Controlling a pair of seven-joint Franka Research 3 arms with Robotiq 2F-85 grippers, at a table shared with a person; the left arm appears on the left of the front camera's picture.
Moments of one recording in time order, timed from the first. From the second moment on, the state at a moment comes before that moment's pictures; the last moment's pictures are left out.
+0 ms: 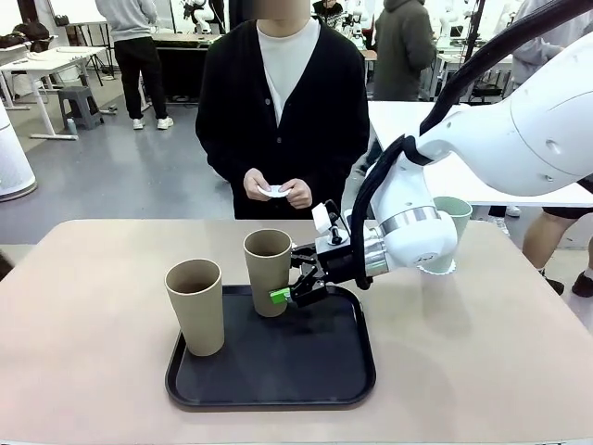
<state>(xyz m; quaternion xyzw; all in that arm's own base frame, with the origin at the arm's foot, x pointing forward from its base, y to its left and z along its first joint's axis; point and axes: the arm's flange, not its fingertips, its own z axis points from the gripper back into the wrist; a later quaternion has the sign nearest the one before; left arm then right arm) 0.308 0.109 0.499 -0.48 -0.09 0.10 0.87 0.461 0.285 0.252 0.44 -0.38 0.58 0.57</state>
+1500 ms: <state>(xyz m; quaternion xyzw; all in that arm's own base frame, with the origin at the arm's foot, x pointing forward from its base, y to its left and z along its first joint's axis) 0.308 0.109 0.499 -0.48 -0.09 0.10 0.87 0.473 0.316 0.246 0.49 -0.37 0.55 0.57</state>
